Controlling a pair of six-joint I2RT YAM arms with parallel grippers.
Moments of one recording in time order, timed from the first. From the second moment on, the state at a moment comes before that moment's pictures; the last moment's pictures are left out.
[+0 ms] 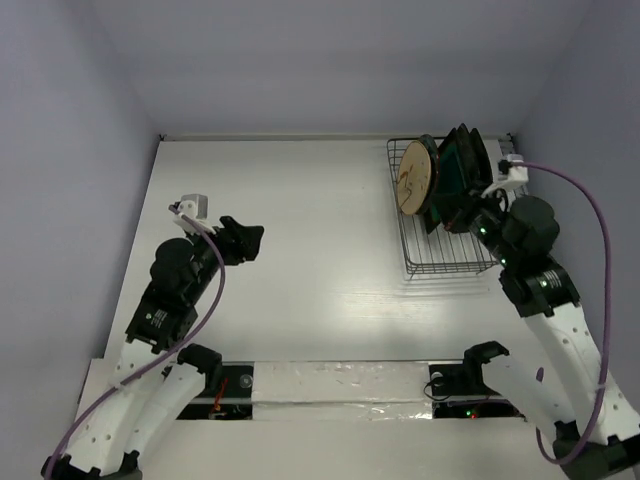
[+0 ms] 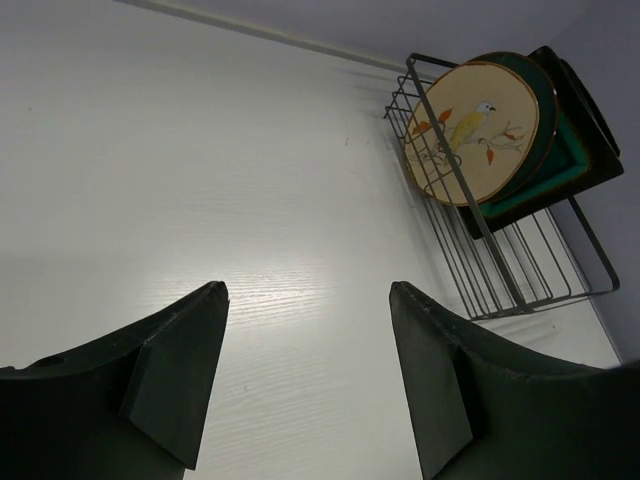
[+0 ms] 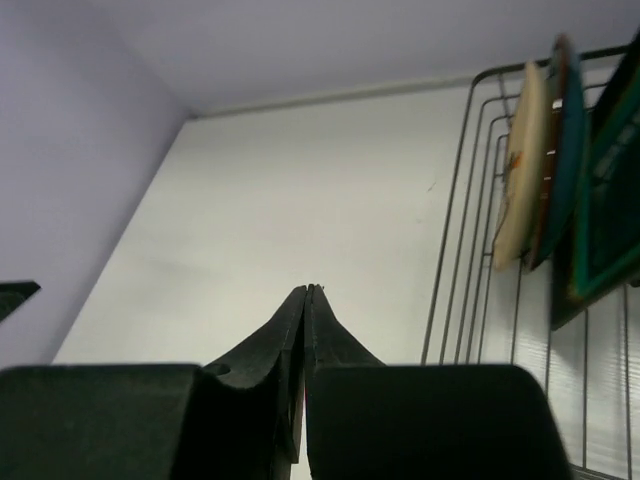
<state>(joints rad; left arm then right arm) -0.38 0.57 0.70 -0.30 -0.01 -0.49 0.24 0.73 0.96 -0.28 -0.16 0.46</state>
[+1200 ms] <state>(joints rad) -0.39 0.46 0.65 -0.34 0.03 -0.47 0.36 1.81 1.78 -0.73 0.55 0.21</state>
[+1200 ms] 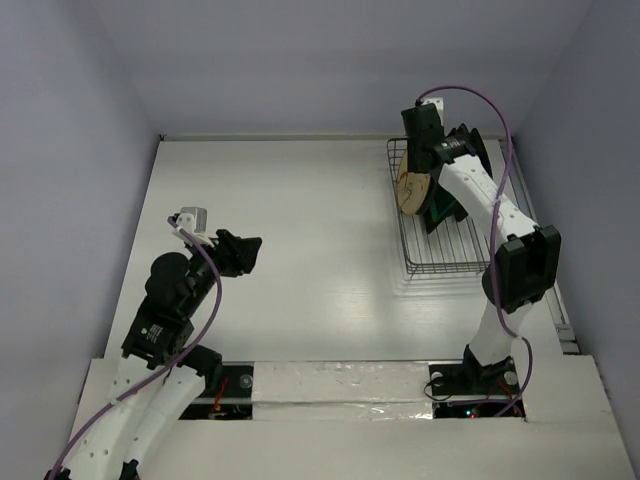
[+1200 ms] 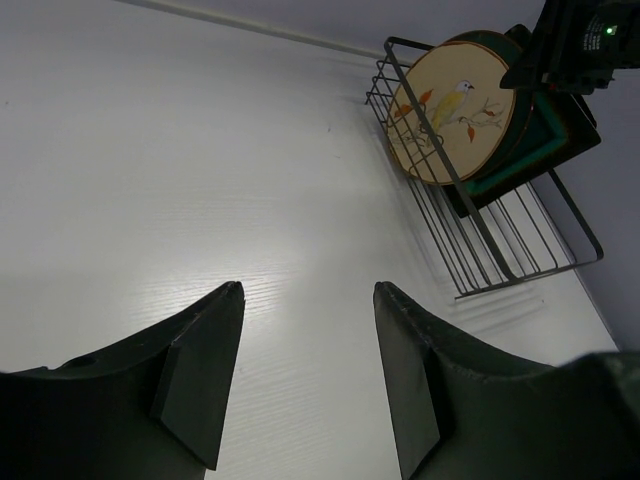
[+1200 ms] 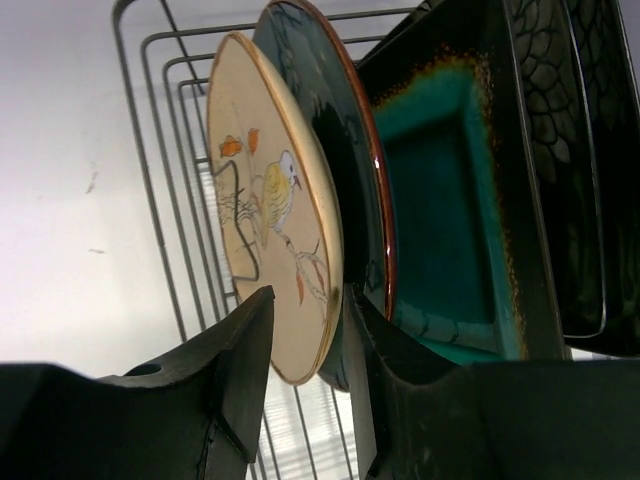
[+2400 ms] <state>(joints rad) -0.39 0.48 0.65 -0.34 0.05 -0.47 0.44 1.62 1.78 -0.72 0.73 0.13</state>
